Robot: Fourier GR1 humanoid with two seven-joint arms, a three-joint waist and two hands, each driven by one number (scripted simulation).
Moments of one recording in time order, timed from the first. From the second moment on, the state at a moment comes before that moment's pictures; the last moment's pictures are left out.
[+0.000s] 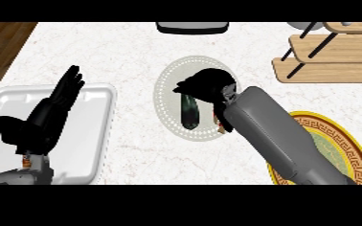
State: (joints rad) left arm -0.07 0.26 0.02 -1.67 0.07 -0.03 0.16; right arm -0.82 -0.18 0.54 -1.15 0.88 0.80 -0.04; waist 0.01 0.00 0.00
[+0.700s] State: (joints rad) left arm -0.09 0.24 0.05 -1.66 0.05 -0.06 0.17; right arm -0.78 -0.13 0.52 -0.95 1.04 0.71 -0.19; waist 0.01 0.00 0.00
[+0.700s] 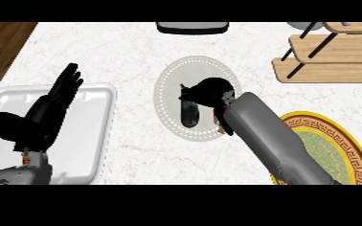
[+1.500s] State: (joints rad) left arm -0.06 0.20 0.06 -1.69 0.03 -0.08 0.18; right arm -0.80 -0.11 0.43 -0.78 1.17 0.35 -0.37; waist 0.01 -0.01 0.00
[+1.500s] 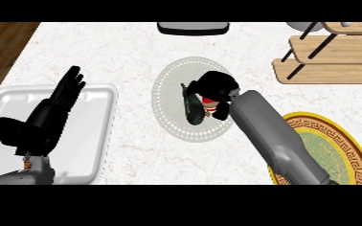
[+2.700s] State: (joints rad) left arm 0.03 0.22 0.13 -1.73 0.03 -0.06 0.19; right arm -0.43 -0.02 0.05 -1.45 1.05 -0.06 0.30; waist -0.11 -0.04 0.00
